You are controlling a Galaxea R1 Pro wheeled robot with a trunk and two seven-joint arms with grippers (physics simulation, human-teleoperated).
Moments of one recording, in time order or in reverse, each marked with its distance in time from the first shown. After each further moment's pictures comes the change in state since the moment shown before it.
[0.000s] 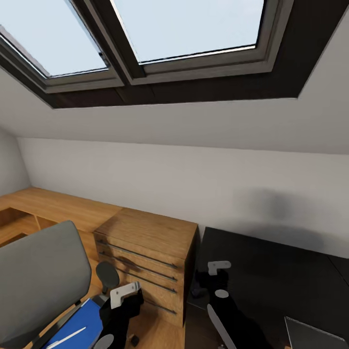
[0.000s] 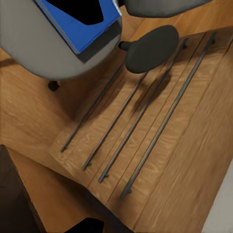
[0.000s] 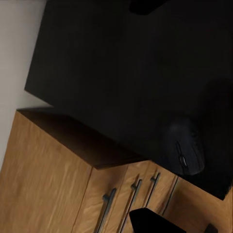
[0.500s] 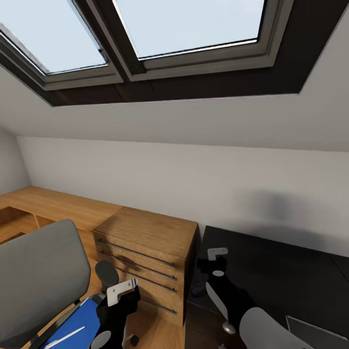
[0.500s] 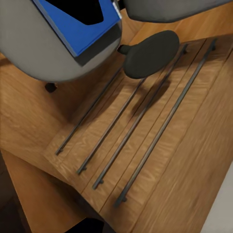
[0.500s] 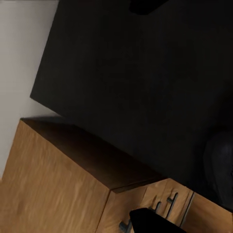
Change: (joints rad) left arm 0.000 -0.001 0.034 -0.004 0.000 -0.001 0.000; right arm -0.268 0.034 -0.004 0.443 -0.009 -0.153 0.049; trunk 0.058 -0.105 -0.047
